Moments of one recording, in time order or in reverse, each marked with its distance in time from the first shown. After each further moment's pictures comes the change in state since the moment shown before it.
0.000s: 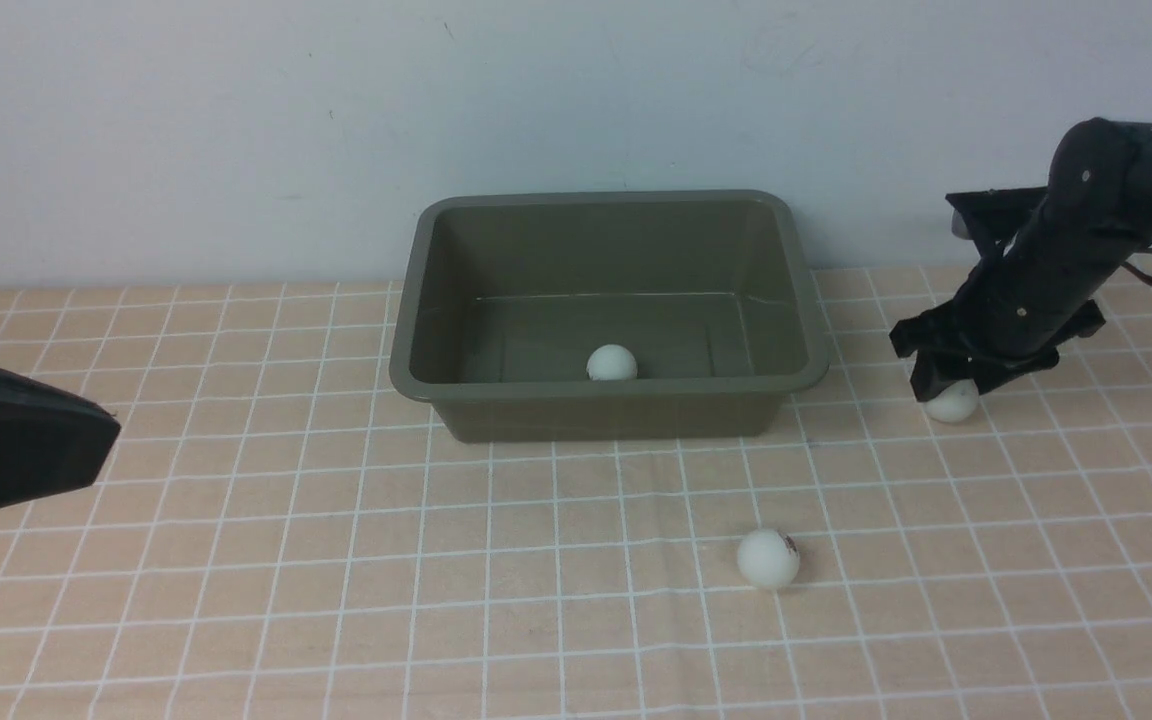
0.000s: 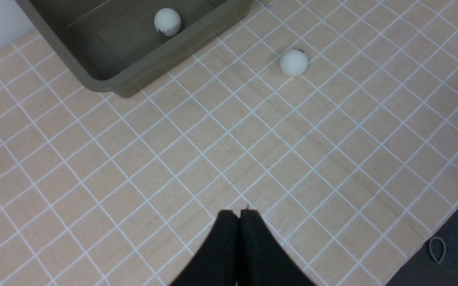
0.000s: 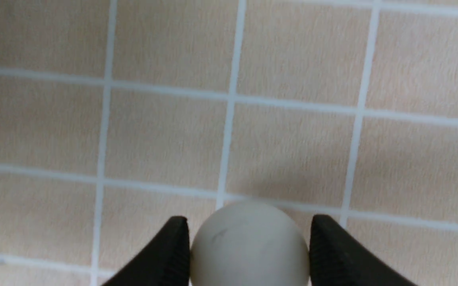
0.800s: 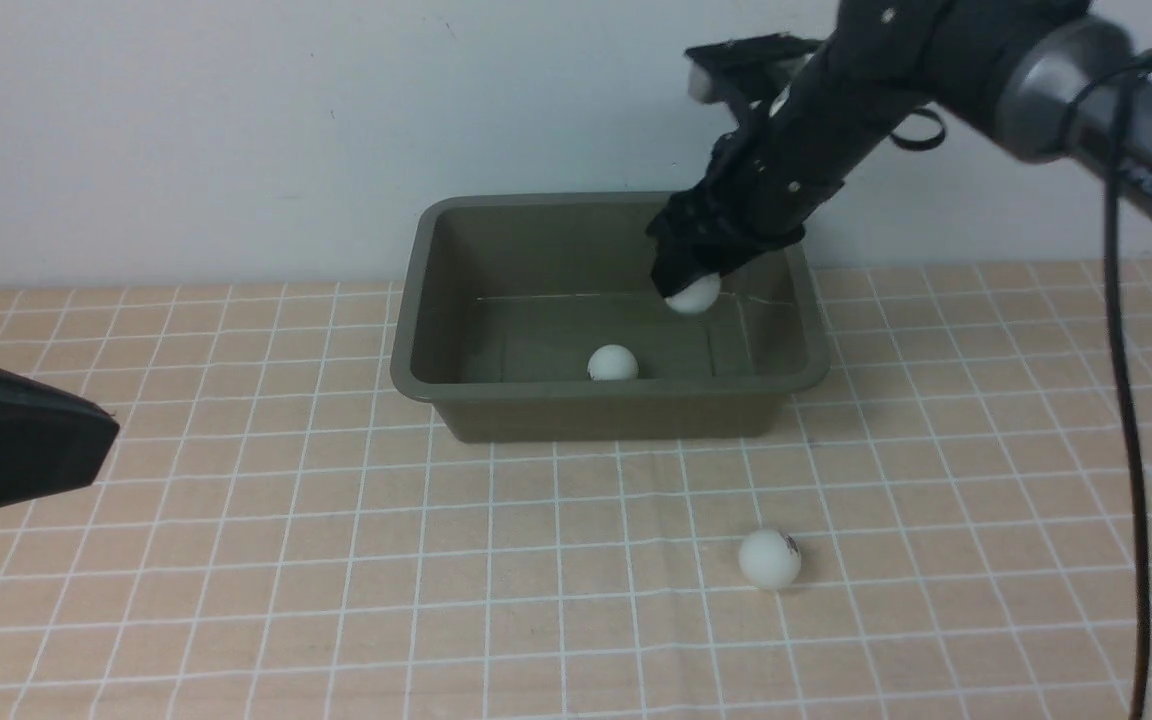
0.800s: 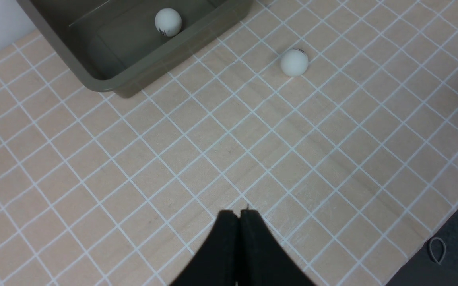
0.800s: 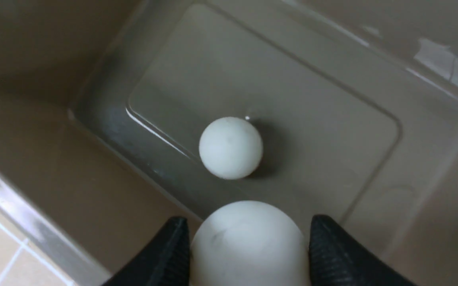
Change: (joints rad) right arm 0.329 0.072 -0.443 0.158 0.190 -0.142; left arm 0.000 0.000 0.000 0.000 0.000 0.000
